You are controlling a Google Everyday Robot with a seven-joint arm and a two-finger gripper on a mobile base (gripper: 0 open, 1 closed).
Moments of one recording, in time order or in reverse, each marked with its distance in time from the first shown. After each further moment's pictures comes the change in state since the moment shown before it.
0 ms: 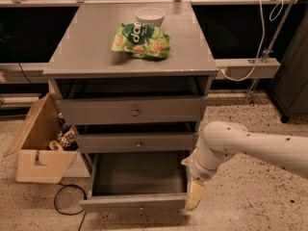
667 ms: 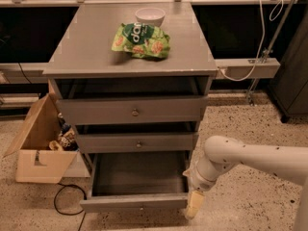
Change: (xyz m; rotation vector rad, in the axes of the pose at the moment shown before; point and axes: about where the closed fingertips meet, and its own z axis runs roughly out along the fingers) arm 0.035 -0.002 0.065 -0.055 -0.033 0.057
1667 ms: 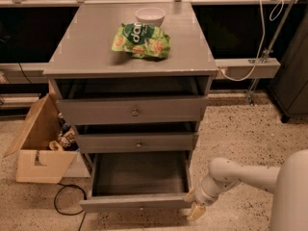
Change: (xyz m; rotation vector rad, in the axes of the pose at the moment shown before) arm 0.075 -0.026 0.104 -0.023 -0.046 -0.064
